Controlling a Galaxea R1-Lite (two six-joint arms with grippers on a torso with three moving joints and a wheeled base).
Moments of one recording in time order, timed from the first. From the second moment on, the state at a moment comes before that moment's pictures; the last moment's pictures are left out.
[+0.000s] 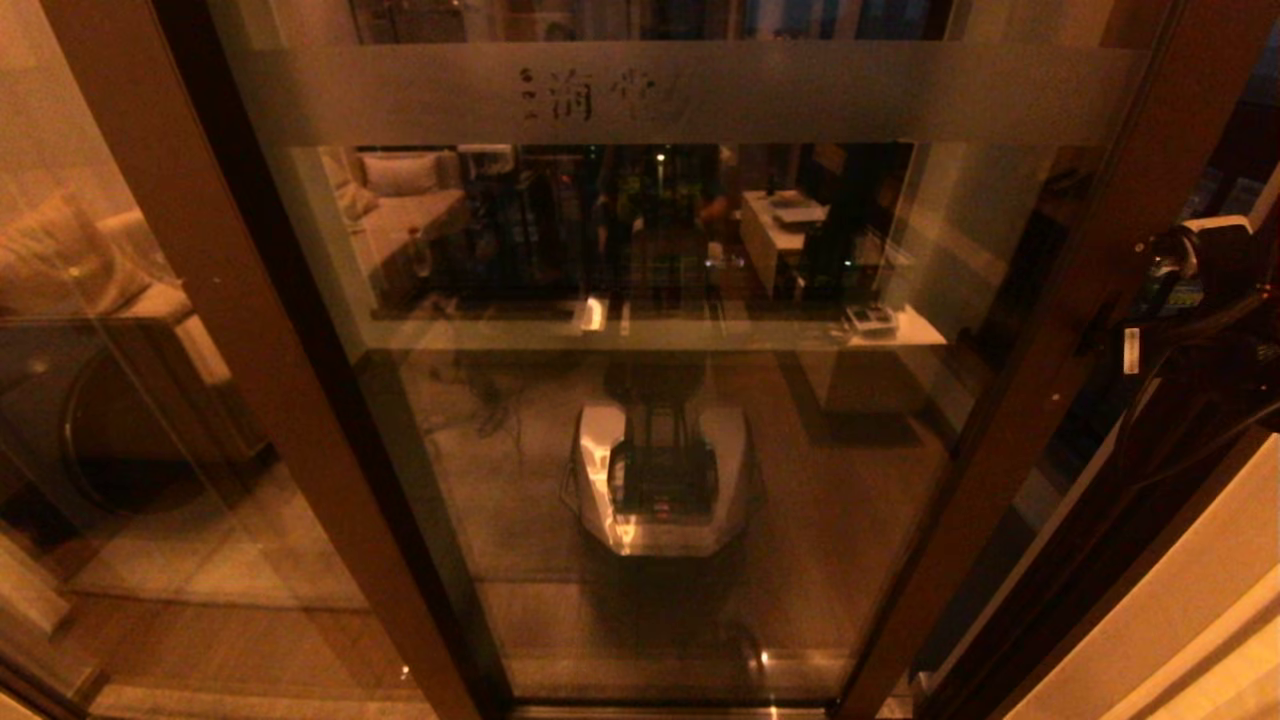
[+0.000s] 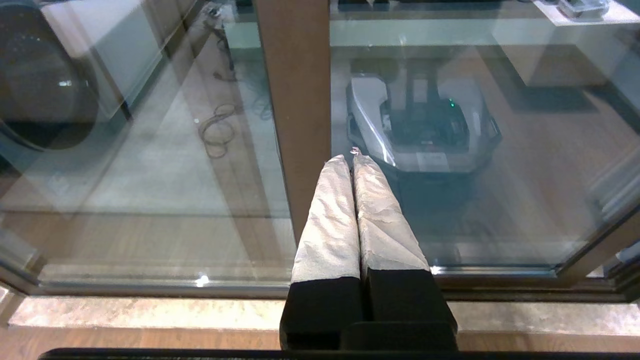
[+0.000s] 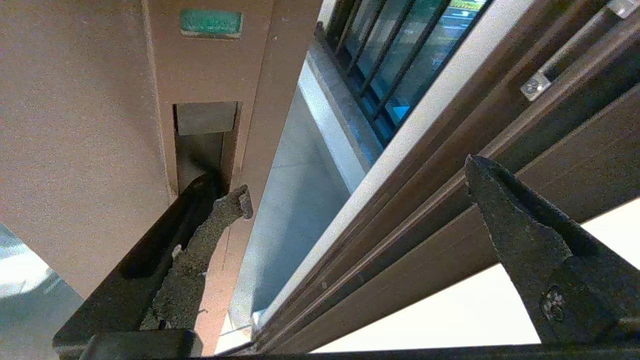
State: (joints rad) left arm 0.00 0.00 -0.05 0.14 -0.02 0.04; right arm -0.20 1.77 -0.99 -0.65 -0.25 -0.28
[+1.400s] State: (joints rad) left arm 0.00 0.00 -0.05 0.14 -0.02 0.04; right arm -0.24 1.68 -0.74 -0.93 -0.19 -0.37
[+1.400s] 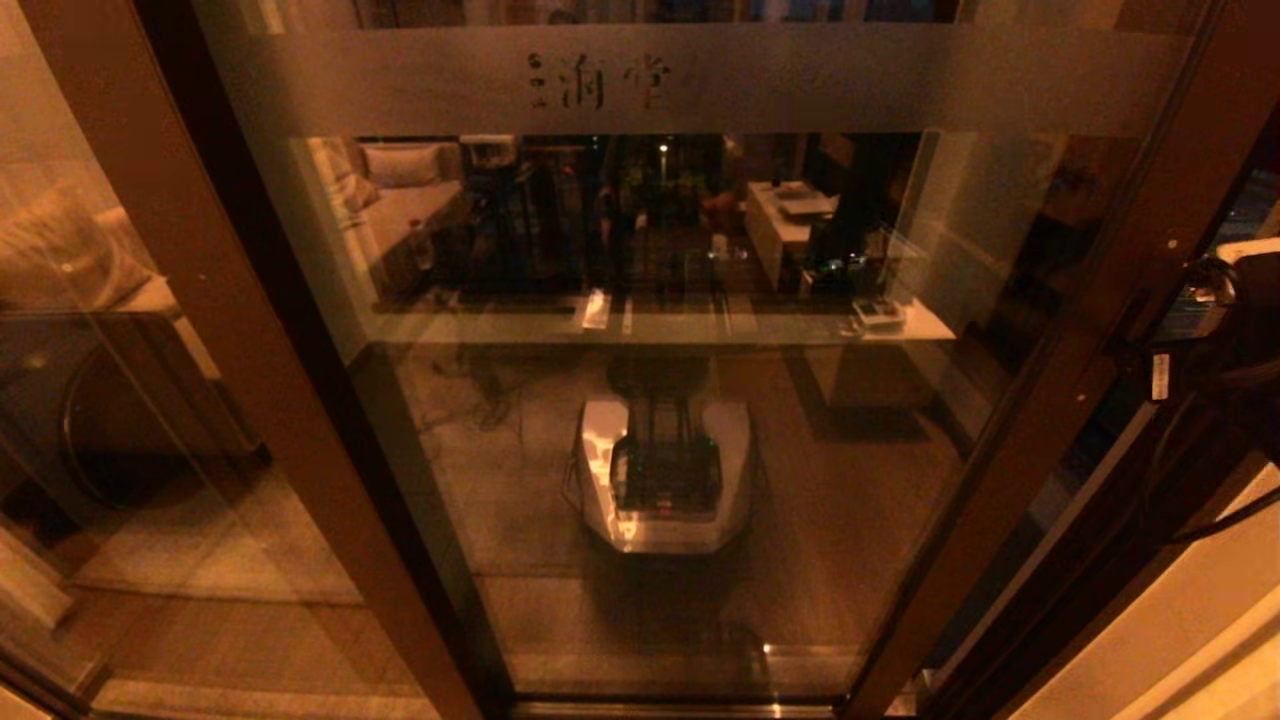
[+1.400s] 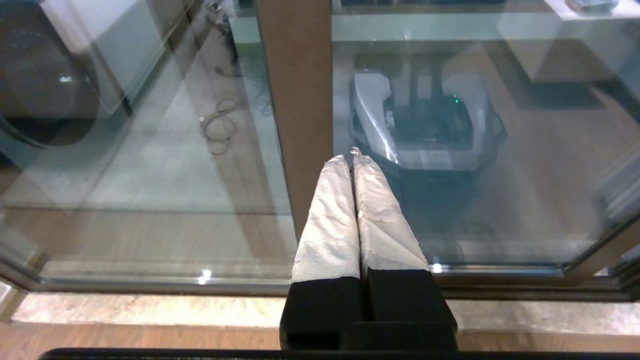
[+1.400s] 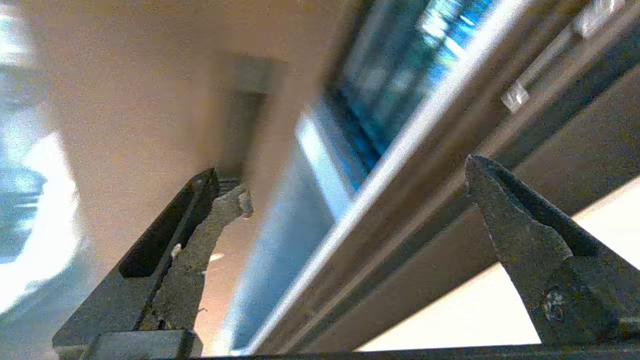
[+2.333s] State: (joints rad) left arm 0.00 0.00 -0.05 0.14 -0.02 0.04; right arm -0.28 1.37 -0.73 -0.45 -0.21 -0.31
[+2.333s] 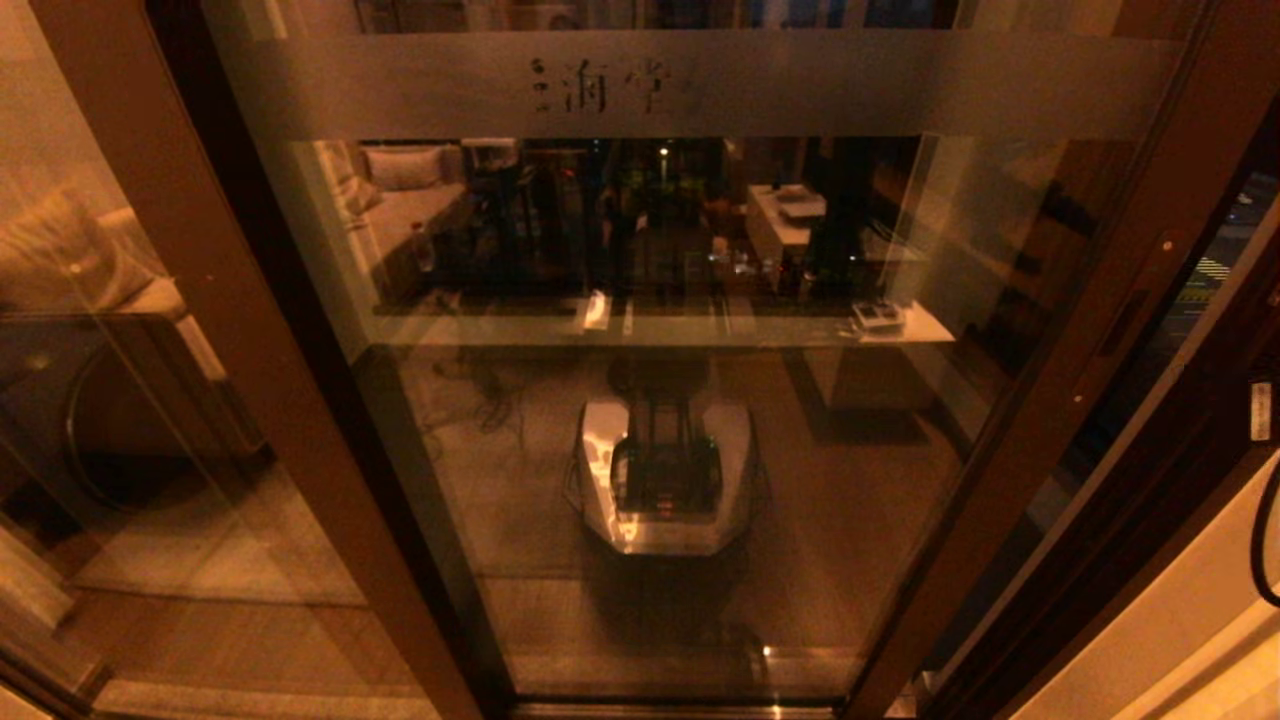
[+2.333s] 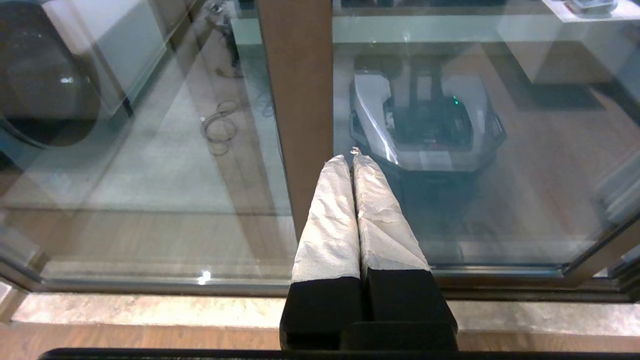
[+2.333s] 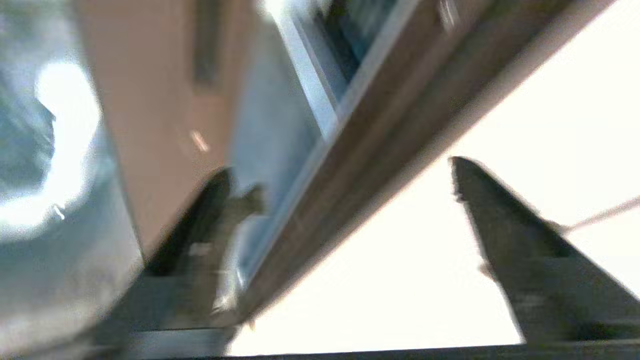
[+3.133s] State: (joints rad) left arm 0.00 0.00 -0.05 0.14 -0.02 0.04; right arm -0.10 1.51 -0.91 -0.23 -0.40 -0.04
